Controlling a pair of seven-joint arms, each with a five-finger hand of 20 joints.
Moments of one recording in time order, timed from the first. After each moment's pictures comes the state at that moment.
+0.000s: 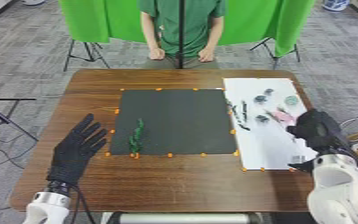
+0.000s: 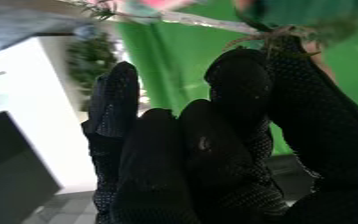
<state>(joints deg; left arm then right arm) 126.3 -71.9 -99.4 -116.2 43.7 -7.4 6.4 -115.3 -50.5 89.5 -121.2 -131.0 11.2 30.0</state>
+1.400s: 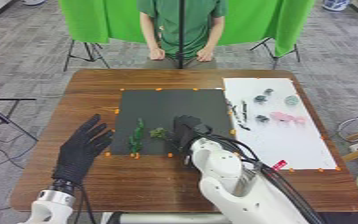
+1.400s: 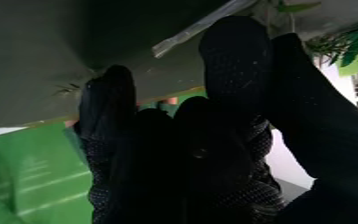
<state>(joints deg) 125.2 -71.3 -98.0 -115.7 43.8 -8.0 5.7 -78.3 -69.6 44.3 -101.8 -138.4 -12.2 31.9</state>
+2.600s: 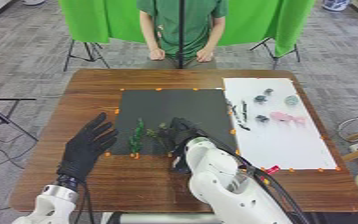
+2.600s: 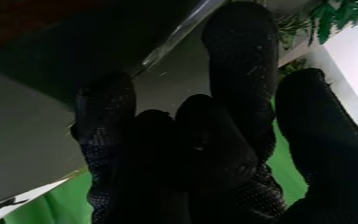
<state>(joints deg) 123.0 -70.5 -97.2 -114.5 43.8 -9.2 3.2 -81.1 -75.6 48.0 -102.4 -126.2 -10.1 38.9</state>
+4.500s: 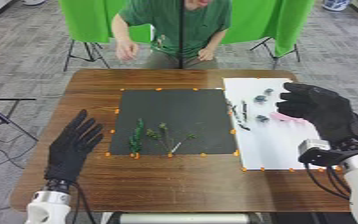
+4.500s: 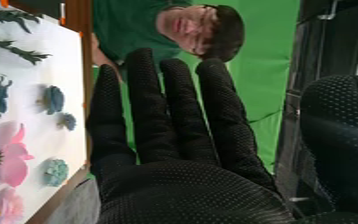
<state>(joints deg) 125.2 -73.2 -98.7 -116.1 42.9 -5.9 9.9 -122.3 -58.5 109.2 -128.9 -55.6 -0.4 6.8</state>
